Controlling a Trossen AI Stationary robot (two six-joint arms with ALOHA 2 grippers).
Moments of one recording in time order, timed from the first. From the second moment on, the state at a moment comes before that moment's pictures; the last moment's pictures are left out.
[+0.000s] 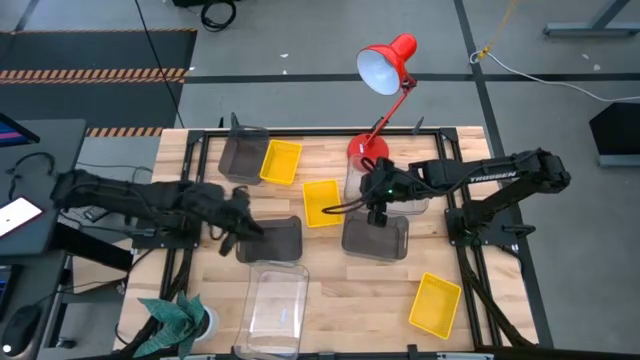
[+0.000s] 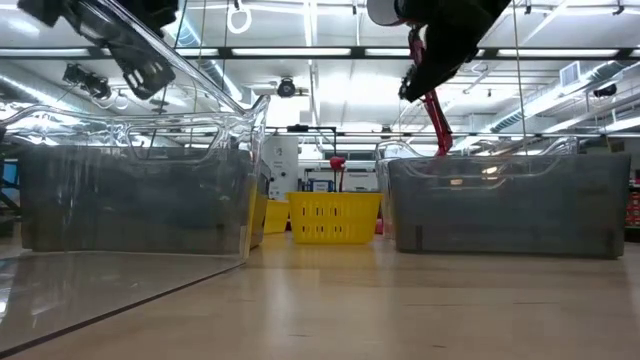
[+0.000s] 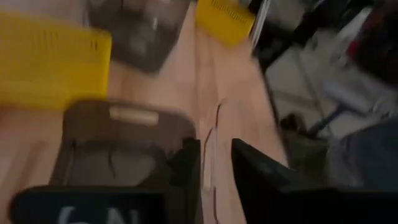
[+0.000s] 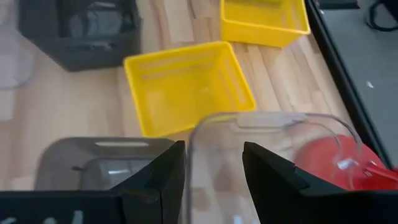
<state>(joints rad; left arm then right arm) -0.11 0.82 0.59 -0.27 0.20 -0.41 0.02 1.31 1.09 -0.66 0.28 0.08</state>
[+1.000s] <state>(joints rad) -0.28 1.55 1.13 -0.71 0.10 -0.23 0.03 1.31 1.09 -0.68 0.31 0.10</state>
